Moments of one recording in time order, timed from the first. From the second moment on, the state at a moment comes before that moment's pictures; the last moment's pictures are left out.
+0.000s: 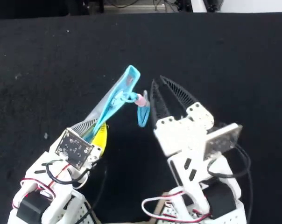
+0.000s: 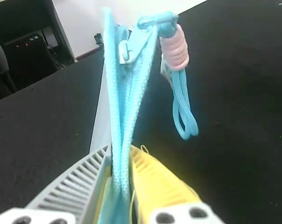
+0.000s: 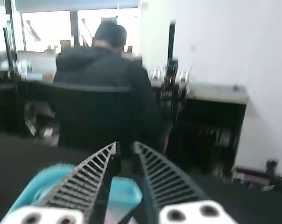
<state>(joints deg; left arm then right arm) 21.5 -103.6 68.8 65.8 -12.5 -22.9 -89.9 60.0 37.1 1.9</state>
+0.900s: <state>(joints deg) 21.5 -103.6 68.8 66.0 -12.5 -31.7 -73.7 62.8 37.5 13.9</state>
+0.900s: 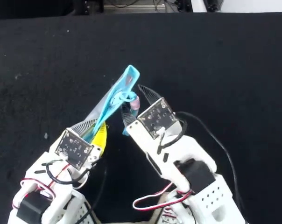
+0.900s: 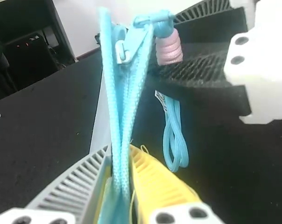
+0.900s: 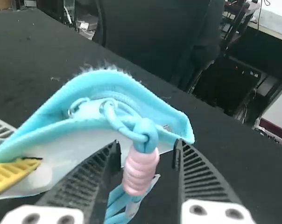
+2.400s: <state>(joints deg) 21.5 -103.6 68.8 66.0 -12.5 -23.7 -86.0 69.7 23.7 6.7</state>
